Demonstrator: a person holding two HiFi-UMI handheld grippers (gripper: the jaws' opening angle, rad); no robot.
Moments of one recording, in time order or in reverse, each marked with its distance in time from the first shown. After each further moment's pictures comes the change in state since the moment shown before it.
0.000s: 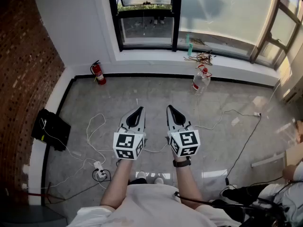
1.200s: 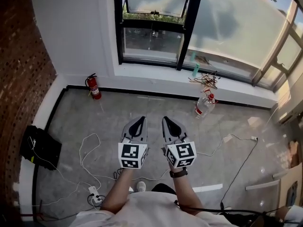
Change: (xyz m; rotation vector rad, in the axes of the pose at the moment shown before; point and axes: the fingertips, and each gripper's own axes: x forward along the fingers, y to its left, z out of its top) left arm 0.188 0.235 -0.018 -0.058 -0.043 0.052; right arm 0.304 0.006 -0.010 -0.064 0.033 0.044
